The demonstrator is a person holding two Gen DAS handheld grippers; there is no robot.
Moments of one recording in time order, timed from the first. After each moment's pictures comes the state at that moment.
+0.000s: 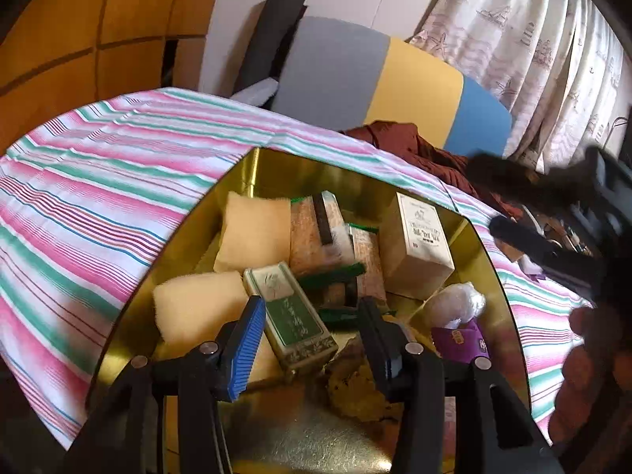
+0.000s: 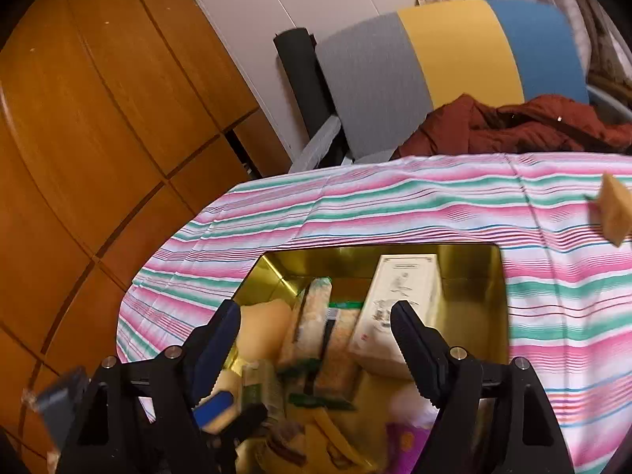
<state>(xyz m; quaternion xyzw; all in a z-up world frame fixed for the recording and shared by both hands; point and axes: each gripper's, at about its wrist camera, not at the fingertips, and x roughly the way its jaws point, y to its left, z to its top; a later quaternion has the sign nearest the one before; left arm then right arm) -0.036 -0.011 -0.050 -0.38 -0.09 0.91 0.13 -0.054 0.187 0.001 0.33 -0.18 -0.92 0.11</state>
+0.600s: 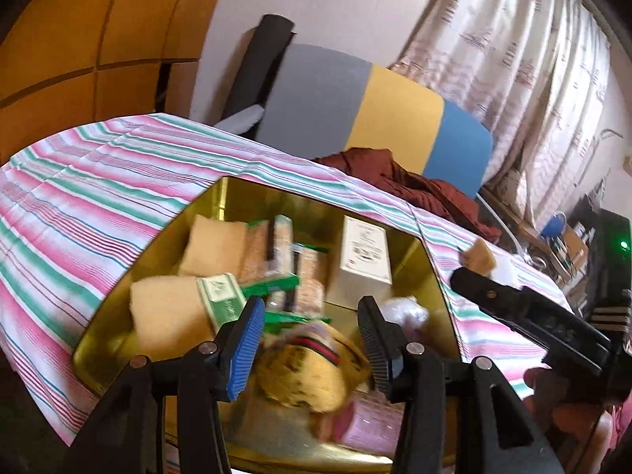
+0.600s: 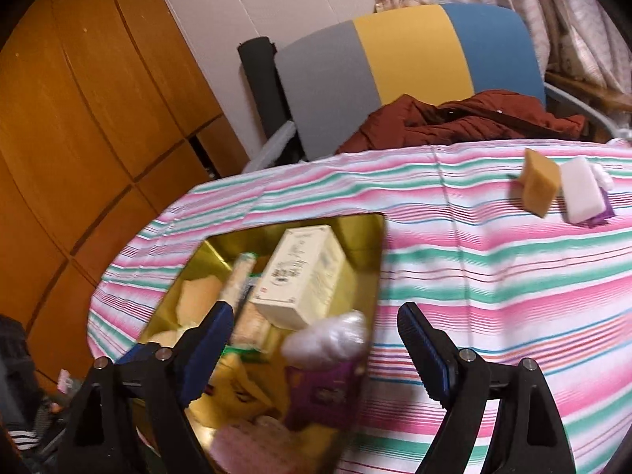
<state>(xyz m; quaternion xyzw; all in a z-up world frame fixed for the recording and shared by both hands) -0.004 0.019 -0.020 -0.35 -0.11 0.92 0.15 -0.007 0.247 -0.019 0.35 -0.17 -0.92 0.04</state>
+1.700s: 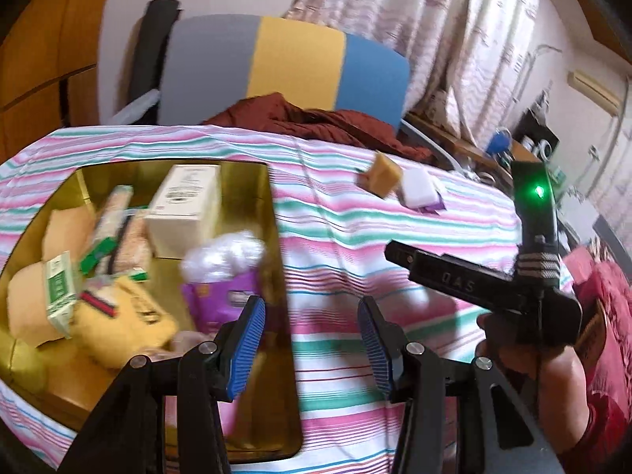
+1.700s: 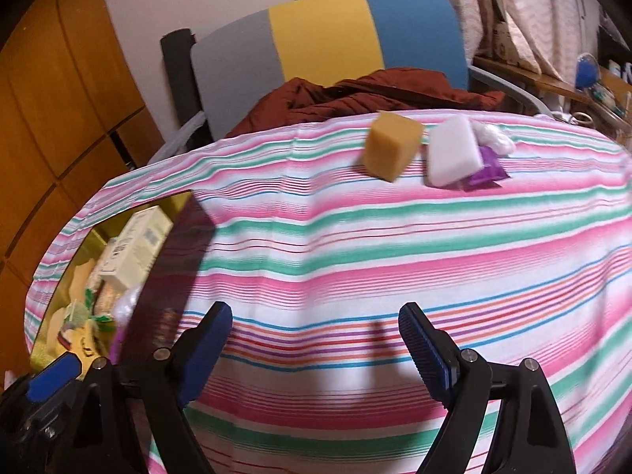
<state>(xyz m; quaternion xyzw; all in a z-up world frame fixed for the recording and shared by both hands) 0.038 0.158 -0.027 -0.39 -0.01 0.88 0.28 0.029 0.372 -0.060 0.38 -0.15 -0.91 -0.08</state>
